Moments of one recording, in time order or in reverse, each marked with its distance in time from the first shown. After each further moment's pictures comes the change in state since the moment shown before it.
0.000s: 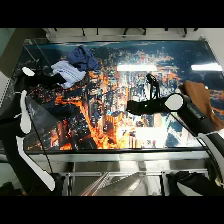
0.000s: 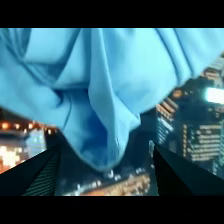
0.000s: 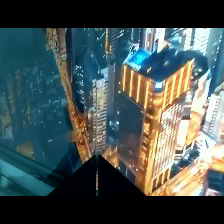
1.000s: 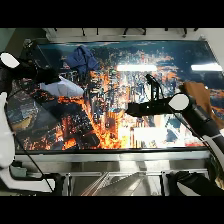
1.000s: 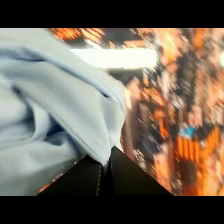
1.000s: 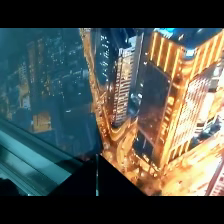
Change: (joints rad) left arm -0.134 0.587 -0.327 0.097 -0.211 -0.017; right arm -0.023 0.064 0.000 0.050 0.085 -0.093
